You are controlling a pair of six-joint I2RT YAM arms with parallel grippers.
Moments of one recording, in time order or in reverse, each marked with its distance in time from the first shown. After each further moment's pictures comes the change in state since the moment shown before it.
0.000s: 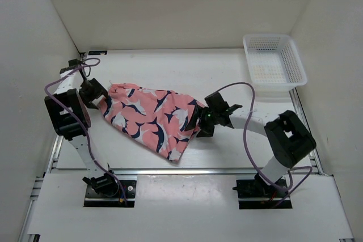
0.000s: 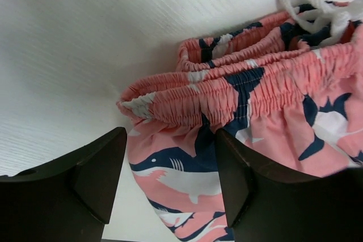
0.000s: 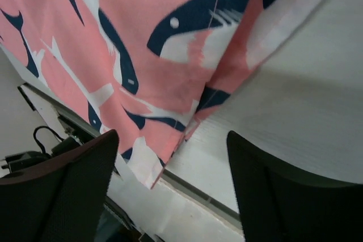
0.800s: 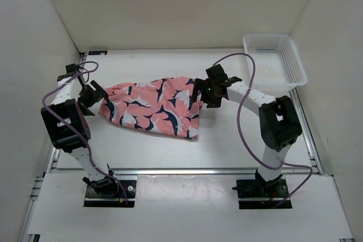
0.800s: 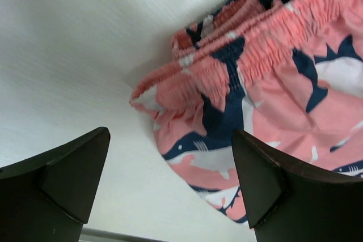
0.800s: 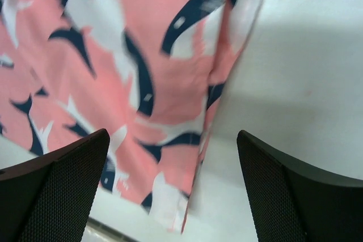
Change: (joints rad) left arm 0.004 -0.204 -0.205 0.058 -0.032 -0.028; right arm -0.151 0.250 0.467 -0.214 0.203 -0.313
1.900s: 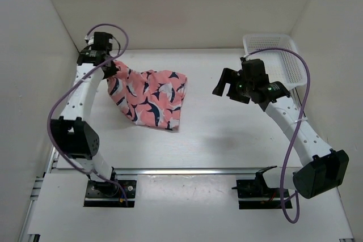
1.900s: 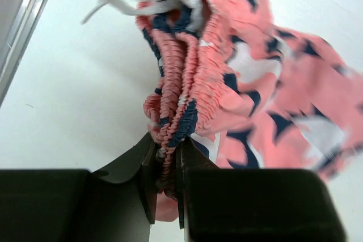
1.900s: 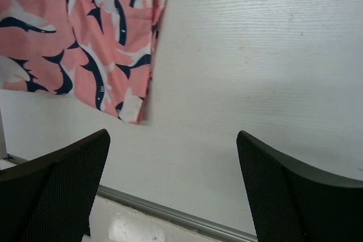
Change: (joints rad) left arm -0.349 -0.093 0.344 -0.098 -0.400 -0.002; right arm -0.089 -0.570 -0.063 -0.265 0.076 -0.044
